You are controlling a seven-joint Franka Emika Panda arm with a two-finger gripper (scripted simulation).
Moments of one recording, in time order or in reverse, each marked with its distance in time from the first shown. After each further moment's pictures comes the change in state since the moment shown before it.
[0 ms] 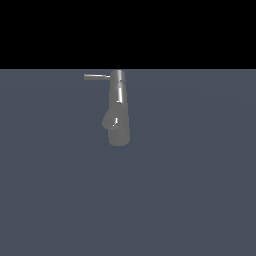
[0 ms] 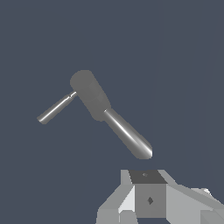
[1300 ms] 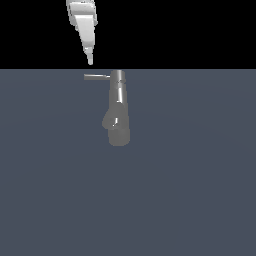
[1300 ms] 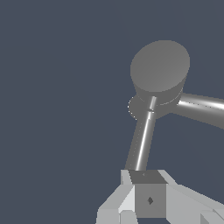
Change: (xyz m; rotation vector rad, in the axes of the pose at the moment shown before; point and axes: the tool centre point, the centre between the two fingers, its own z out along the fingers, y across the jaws) arm 0.055 -0.154 0.128 0.027 -0.071 0.555
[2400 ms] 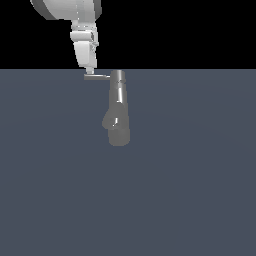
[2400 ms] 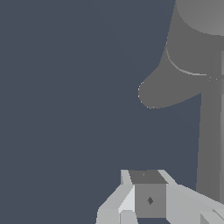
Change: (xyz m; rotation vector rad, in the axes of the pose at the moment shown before) arm -0.007 -0.036 0.055 -0.001 -0.041 0.194
